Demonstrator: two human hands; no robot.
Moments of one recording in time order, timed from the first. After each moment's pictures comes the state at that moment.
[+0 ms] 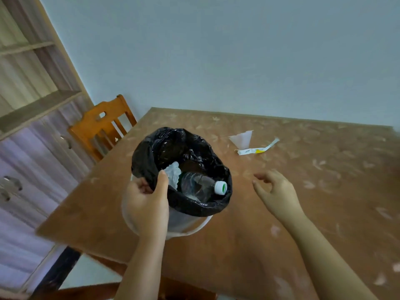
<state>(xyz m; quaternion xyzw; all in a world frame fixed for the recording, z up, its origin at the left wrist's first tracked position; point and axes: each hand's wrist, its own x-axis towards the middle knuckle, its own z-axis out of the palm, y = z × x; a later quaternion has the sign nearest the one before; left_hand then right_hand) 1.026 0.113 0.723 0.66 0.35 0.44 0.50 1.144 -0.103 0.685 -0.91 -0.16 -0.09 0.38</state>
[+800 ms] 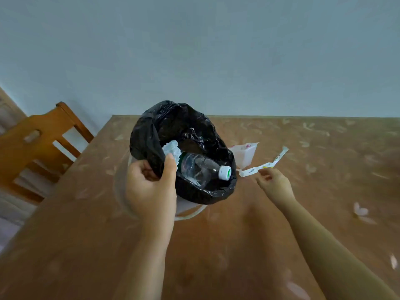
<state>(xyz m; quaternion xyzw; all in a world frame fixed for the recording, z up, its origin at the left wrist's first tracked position) 1.264 0.182 0.689 0.73 0.24 0.41 0.50 1.394 -0.042 0.563 -0.91 0.04 -0.02 0.40</state>
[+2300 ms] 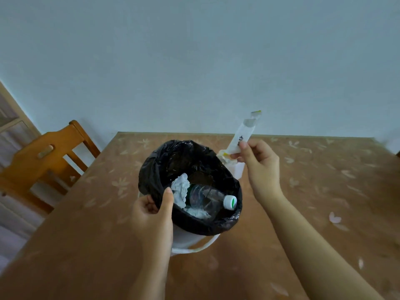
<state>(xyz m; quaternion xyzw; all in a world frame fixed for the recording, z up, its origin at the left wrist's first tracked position) 1.212 0.169 0.686 0.67 0.28 0.35 0.59 1.316 0.006 0.732 -0.67 -0.14 -0.17 0.71</state>
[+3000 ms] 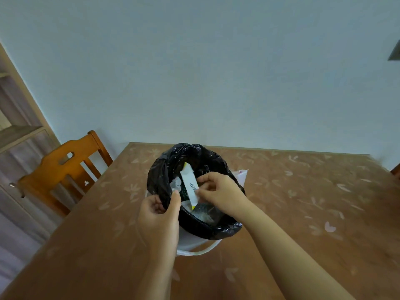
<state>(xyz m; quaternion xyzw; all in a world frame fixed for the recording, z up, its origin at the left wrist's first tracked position) 1.167 0.164 0.738 0.67 0.27 0.35 0.59 1.257 0.053 0.760 -0.83 -0.22 0.10 0.51</state>
